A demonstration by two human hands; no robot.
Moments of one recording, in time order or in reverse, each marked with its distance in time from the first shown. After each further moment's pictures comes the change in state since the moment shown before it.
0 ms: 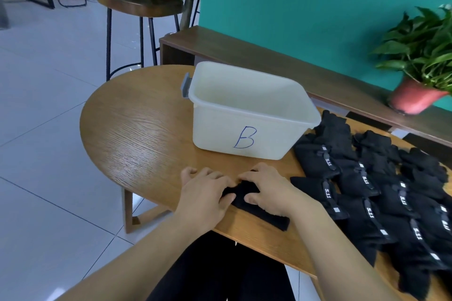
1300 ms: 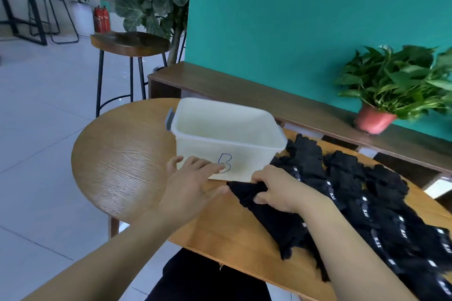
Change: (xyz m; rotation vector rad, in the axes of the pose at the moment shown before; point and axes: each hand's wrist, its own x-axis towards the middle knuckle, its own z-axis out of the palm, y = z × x) left_hand 0.044 0.014 -0.049 -0.014 0.239 0.150; right_hand -0.057 0.013 -0.079 0.088 0.098 0.006
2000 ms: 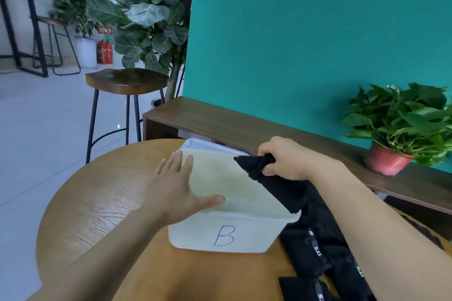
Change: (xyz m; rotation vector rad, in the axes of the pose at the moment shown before) left_hand 0.130 -0.061 -0.024 0.197 -0.354 -0.286; right_hand 0.112 -0.005 -0.144 -0.220 0.189 -0.063
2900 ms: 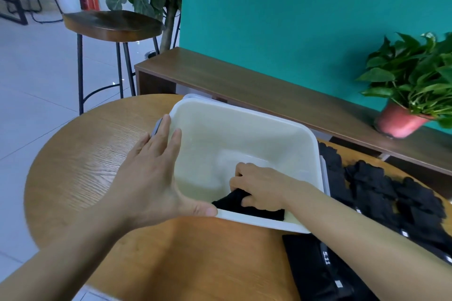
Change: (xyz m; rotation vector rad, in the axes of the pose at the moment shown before) left_hand -0.058 -0.003 -0.020 -0.019 -0.169 0.052; right_hand 0.001 -0.011 0.138 -0.181 -0.342 -0.302
